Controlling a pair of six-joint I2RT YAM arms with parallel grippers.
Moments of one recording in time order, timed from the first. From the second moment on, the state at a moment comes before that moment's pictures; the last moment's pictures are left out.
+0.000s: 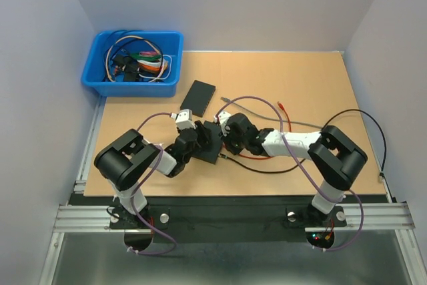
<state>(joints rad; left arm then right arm) -0.69 1.72 0.39 0.92 -0.37 -0.71 0.82 1.75 0.94 0.02 -0.06 0.03</state>
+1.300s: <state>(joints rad) -0.80 1.55 0.47 0.50 -0.02 -0.82 0.93 1.23 0.66 -0.25 0.39 0.53</state>
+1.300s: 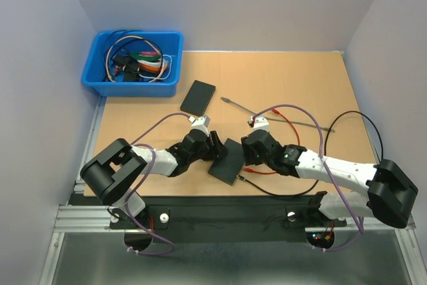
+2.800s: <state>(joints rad) -0.50 1.52 0.56 0.29 0.13 -0.63 0.92 1.45 0.91 -0.30 0.31 0.57</state>
